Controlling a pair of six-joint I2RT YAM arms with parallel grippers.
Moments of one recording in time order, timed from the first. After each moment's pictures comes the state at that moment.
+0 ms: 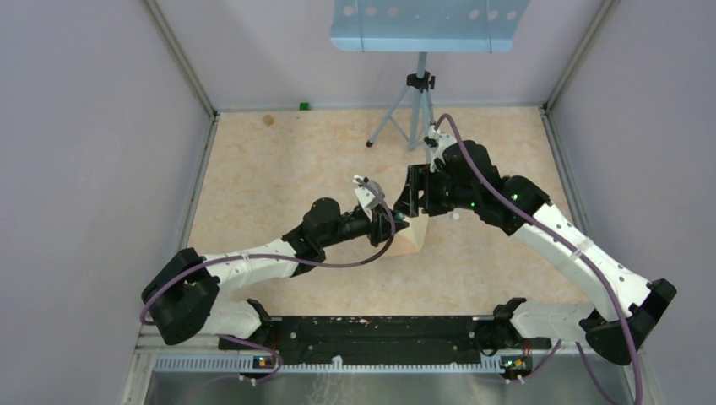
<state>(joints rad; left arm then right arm) -0.87 1.32 0.64 0.67 0.39 -0.17 0.75 1.17 1.29 -0.78 -0.08 0.53</state>
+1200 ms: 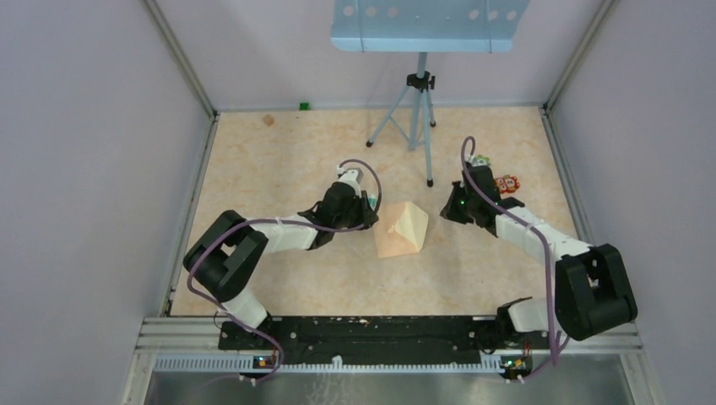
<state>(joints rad) -0.69 1.65 0.75 0.31 0.03 -0.60 0.33 1.33 0.74 -0.25 -0.04 0.56</state>
